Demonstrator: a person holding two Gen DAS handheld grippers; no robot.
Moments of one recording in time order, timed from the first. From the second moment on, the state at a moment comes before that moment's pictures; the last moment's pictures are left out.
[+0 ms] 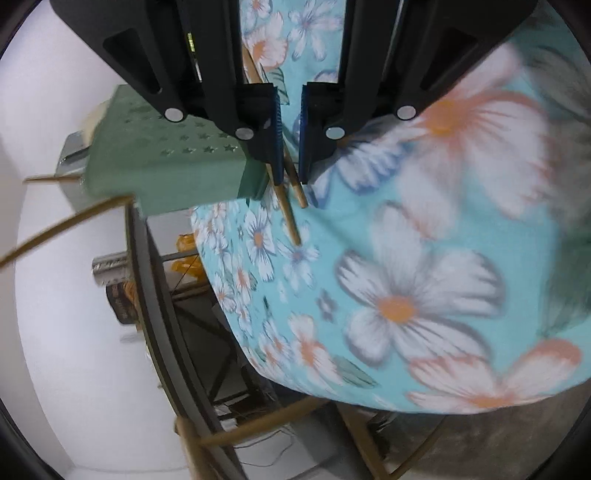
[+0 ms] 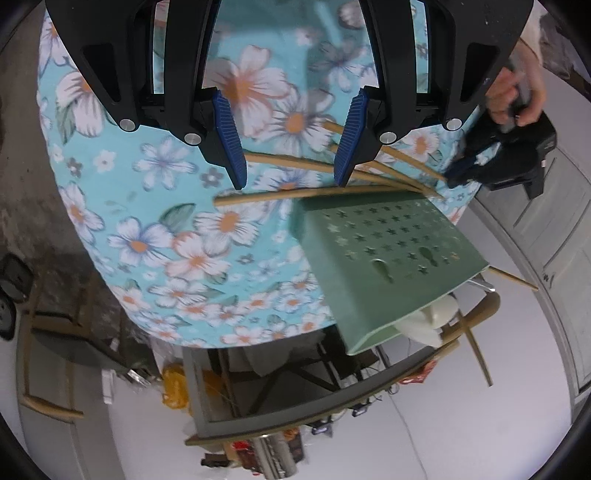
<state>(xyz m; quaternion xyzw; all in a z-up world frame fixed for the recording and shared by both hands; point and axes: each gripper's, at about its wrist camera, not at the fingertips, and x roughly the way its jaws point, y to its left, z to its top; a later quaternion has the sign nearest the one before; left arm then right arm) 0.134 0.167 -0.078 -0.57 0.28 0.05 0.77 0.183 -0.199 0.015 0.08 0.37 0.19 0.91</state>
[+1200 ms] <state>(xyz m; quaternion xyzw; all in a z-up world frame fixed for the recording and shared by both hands) 0.012 0.313 -0.088 -0.60 0.31 0.02 0.73 0.168 0.108 -0.004 -0.30 0.36 0.36 0.80</state>
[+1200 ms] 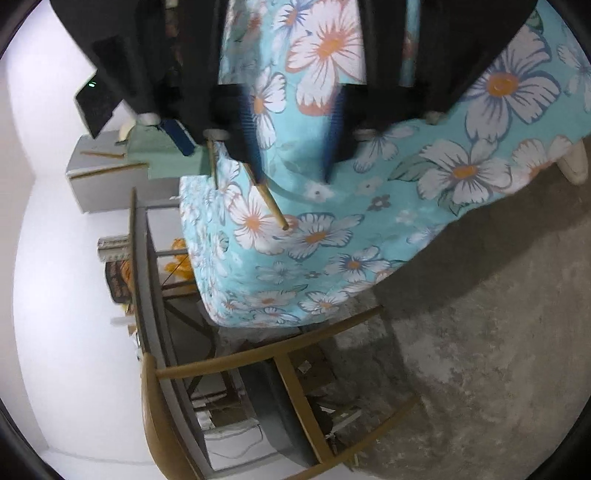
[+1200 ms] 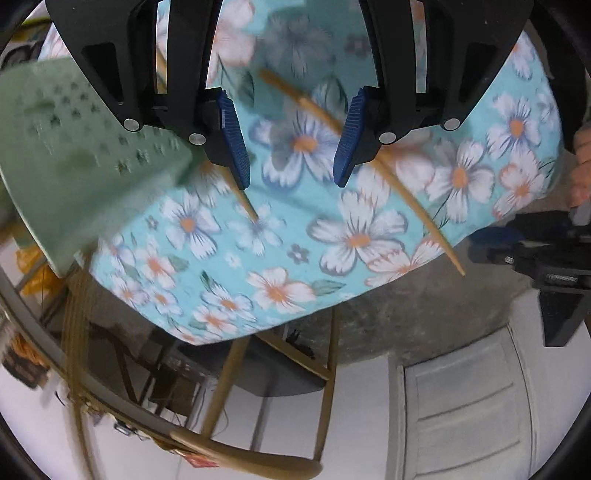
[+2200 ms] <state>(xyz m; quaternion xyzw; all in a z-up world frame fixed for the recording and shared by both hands) 0.030 0.303 -0.073 -0.57 0.24 0.05 0.78 0.190 0.131 -0.020 -0.36 0.34 0.30 0.82</state>
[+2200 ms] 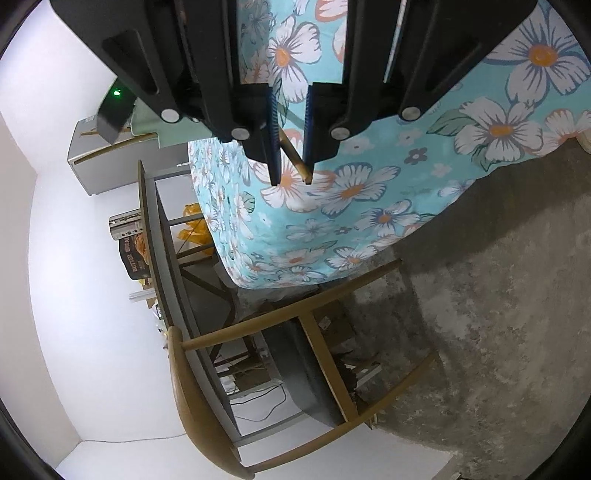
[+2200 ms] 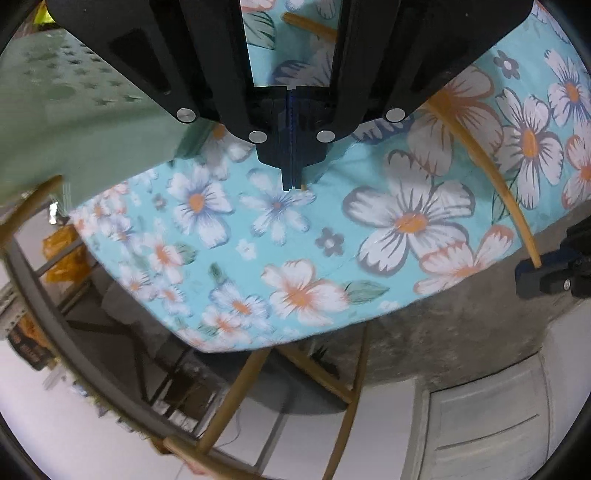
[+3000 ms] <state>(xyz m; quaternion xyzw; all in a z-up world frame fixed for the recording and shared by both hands) 0.027 0.303 -0.071 -0.57 0.25 0.05 0.78 0.187 0.147 -0.046 -0.47 0.35 0.27 0.76</state>
